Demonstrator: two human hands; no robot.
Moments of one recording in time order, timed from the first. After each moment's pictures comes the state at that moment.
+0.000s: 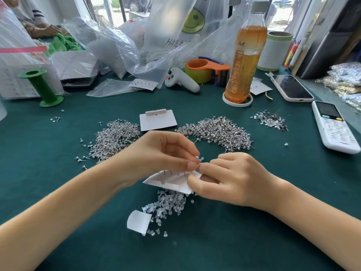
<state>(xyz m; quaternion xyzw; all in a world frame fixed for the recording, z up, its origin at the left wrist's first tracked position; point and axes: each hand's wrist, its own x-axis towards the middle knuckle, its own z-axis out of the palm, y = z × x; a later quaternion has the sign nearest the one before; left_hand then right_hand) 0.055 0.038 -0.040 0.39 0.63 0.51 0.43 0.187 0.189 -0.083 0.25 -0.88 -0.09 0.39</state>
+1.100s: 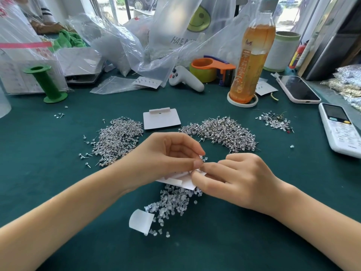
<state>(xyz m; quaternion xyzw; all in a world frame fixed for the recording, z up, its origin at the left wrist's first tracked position) 0.062 0.035 -0.045 0.39 0.63 0.53 0.41 0.190 0.188 -0.082 0.23 -0.88 -0.10 0.40</state>
